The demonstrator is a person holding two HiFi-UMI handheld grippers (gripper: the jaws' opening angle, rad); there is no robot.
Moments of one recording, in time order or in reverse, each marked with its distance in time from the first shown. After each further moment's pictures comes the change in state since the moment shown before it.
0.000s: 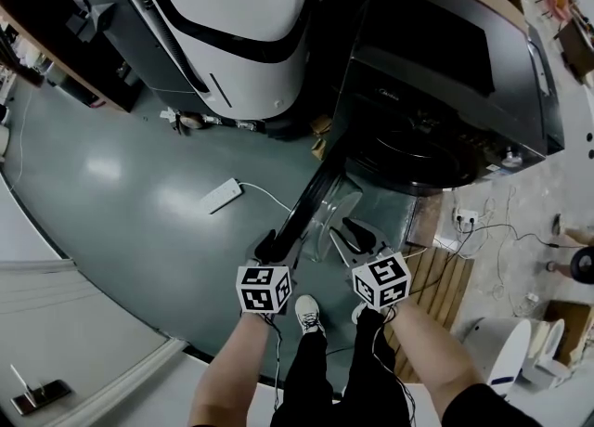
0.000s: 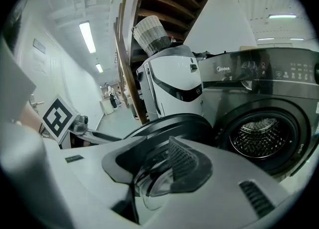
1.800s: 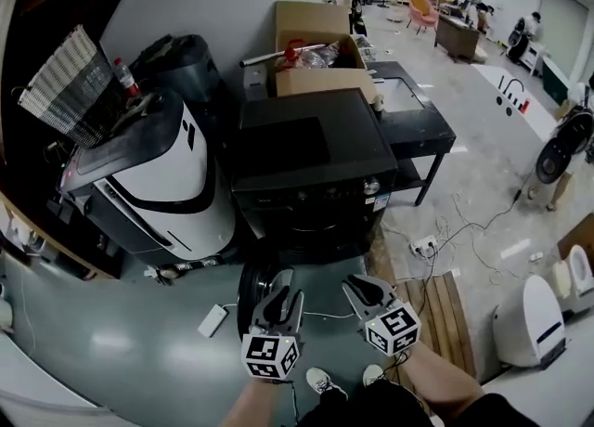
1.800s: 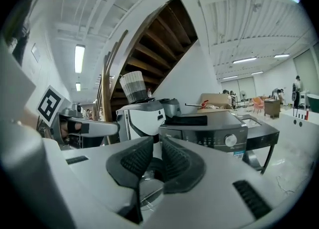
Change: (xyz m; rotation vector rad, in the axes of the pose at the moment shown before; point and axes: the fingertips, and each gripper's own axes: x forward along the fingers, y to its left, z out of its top) left arm -0.180 -0.325 0.136 0.422 -0.338 -0.434; right arm -0.349 -0.014 0.114 0.003 -0.375 -0.358
